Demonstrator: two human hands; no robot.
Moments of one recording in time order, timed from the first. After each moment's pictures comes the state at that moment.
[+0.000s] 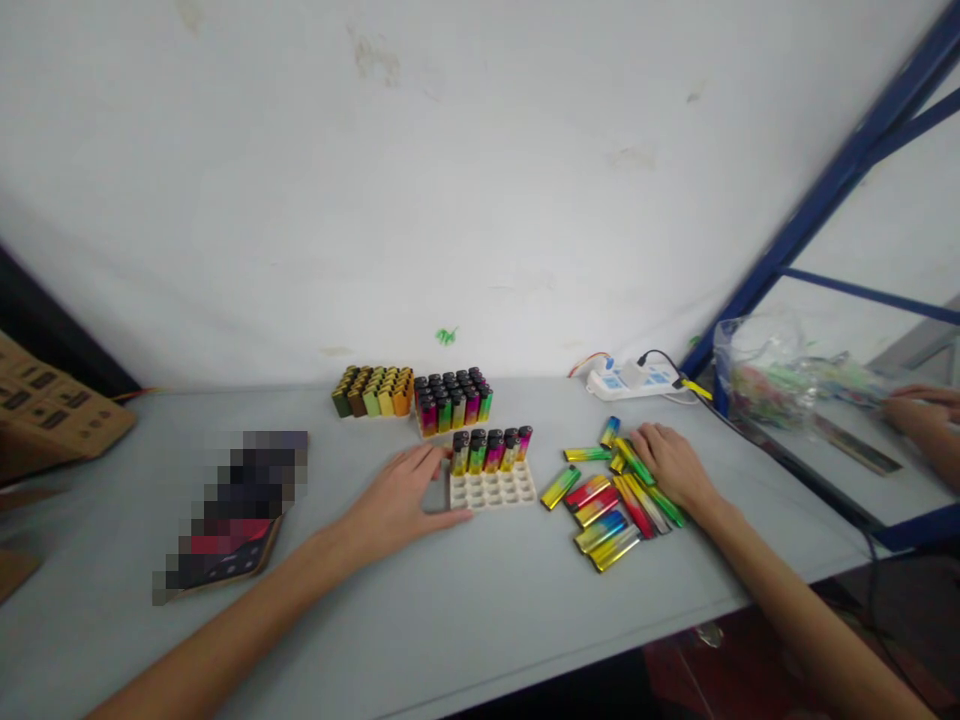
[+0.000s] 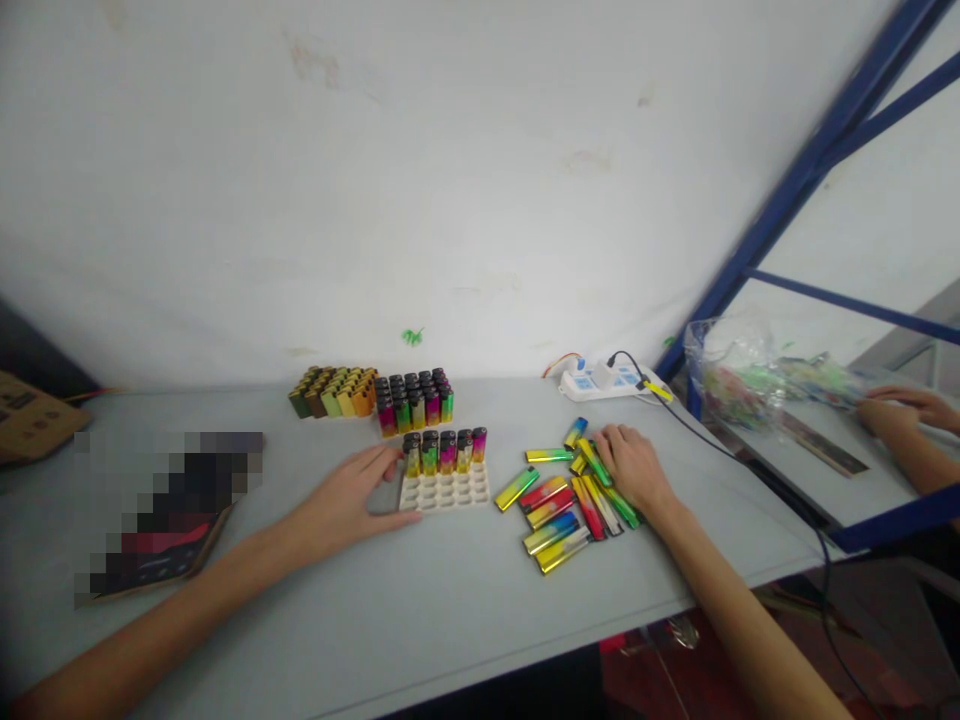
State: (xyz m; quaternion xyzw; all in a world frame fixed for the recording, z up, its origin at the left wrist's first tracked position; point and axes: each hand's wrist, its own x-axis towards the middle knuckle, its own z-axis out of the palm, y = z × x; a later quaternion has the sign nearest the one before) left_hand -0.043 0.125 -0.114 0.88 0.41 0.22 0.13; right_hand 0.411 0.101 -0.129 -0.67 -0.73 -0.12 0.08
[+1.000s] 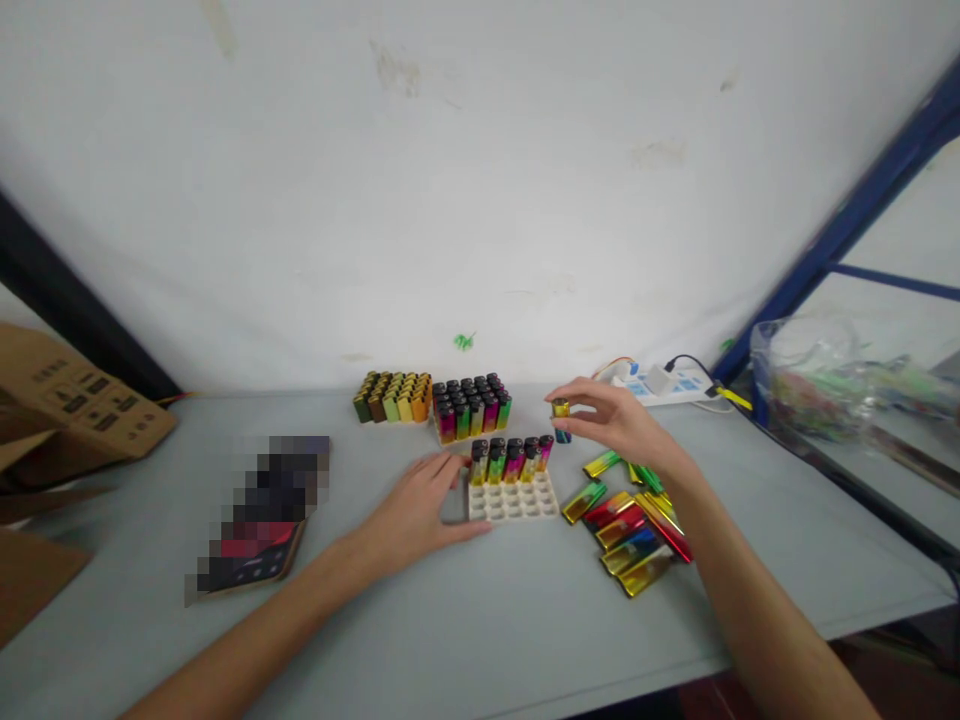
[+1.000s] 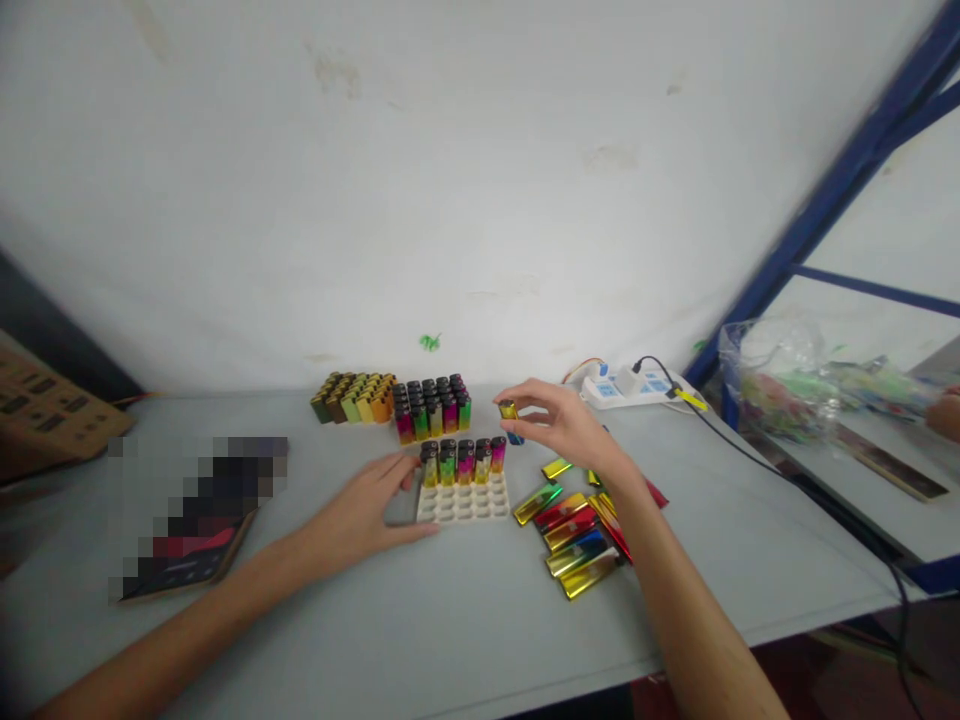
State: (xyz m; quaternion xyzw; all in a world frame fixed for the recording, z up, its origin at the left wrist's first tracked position) left_hand -0.042 0.123 -0.109 0.88 0.42 0.18 0.15; right_hand 0.266 0.141 -0.035 -0.38 -0.78 0.31 0.39
